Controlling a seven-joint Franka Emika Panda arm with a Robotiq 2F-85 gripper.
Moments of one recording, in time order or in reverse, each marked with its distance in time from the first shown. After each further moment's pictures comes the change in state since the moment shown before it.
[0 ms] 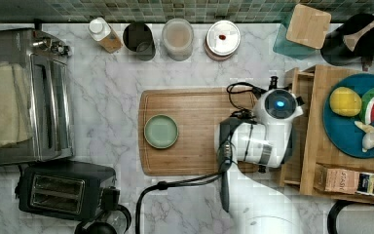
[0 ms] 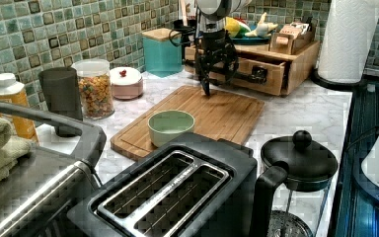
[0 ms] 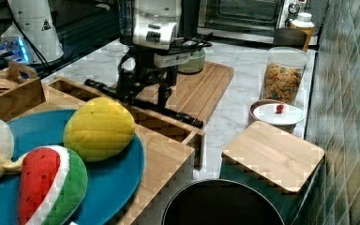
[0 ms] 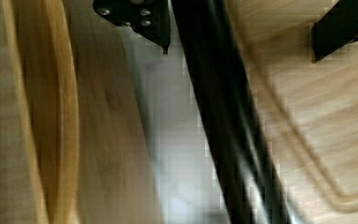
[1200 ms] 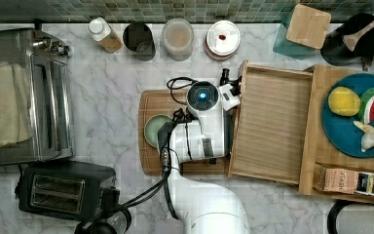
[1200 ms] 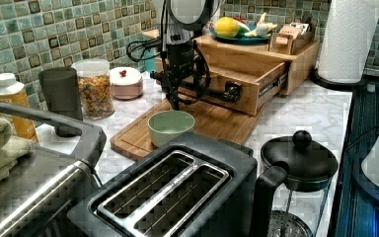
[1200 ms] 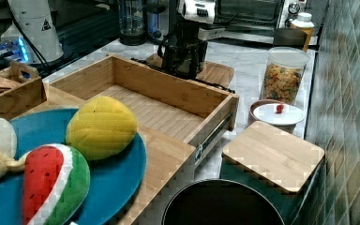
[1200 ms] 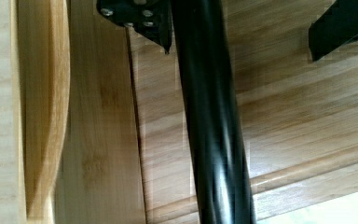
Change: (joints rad) arm 0.184 -0.020 0.090 -0.020 -0.041 -0.015 0.192
